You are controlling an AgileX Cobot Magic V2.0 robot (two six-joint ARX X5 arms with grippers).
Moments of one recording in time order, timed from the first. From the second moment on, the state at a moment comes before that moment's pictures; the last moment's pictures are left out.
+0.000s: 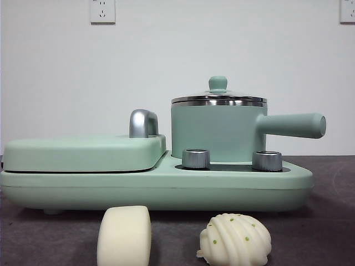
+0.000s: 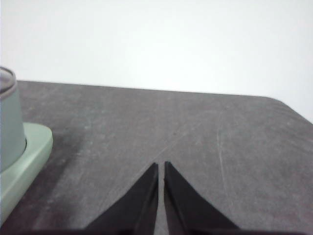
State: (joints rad) left arm -0.04 0.01 0.03 -0.18 0.00 -0.15; right arm 0.00 0.00 0.02 -0.02 0.02 -0.03
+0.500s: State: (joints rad) left arm -0.07 0.02 0.04 -0.15 0.04 -0.25; right arm 0.00 0.00 0.02 0.01 -0.11 0.23
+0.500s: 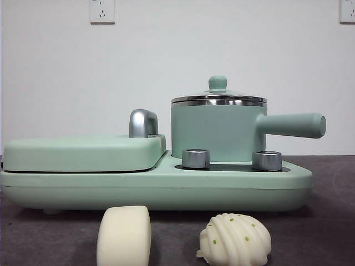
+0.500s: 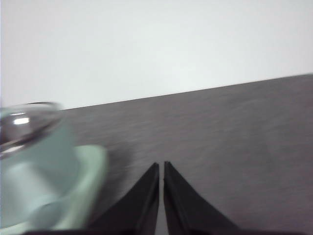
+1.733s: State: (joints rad) left arm -0.29 0.93 1.00 -0.45 0.58 -0.14; right arm 0.01 0.59 0.90 -0.68 -0.72 0.01
